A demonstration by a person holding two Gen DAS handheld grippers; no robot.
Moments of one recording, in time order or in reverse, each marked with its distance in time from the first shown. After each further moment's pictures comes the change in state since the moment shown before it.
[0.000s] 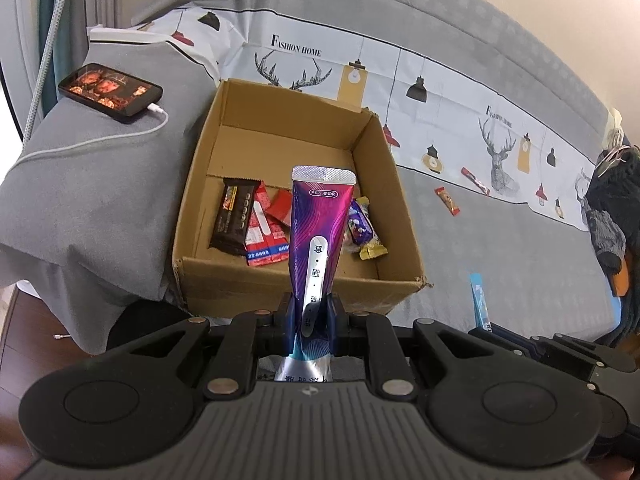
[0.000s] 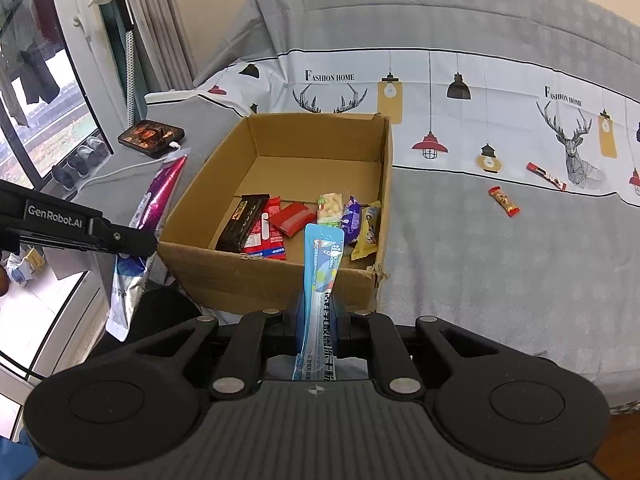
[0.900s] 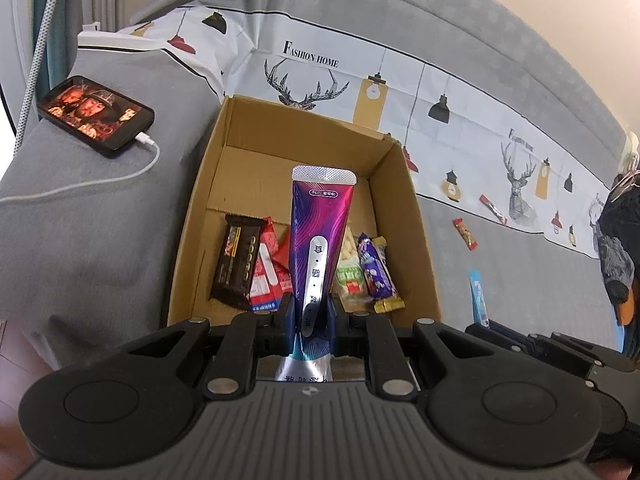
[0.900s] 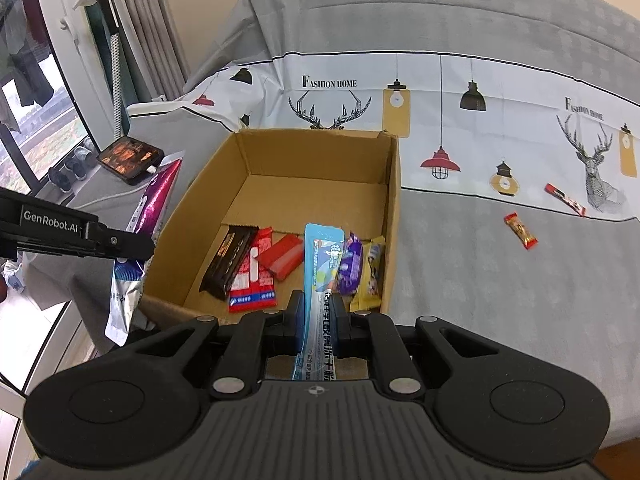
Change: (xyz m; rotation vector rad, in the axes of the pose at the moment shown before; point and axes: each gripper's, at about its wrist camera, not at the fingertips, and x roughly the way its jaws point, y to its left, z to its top) left arm 0.054 0.015 0.071 -0.042 0.019 0.006; right arm 0.066 -0.009 0.066 -0.007 0.013 0.014
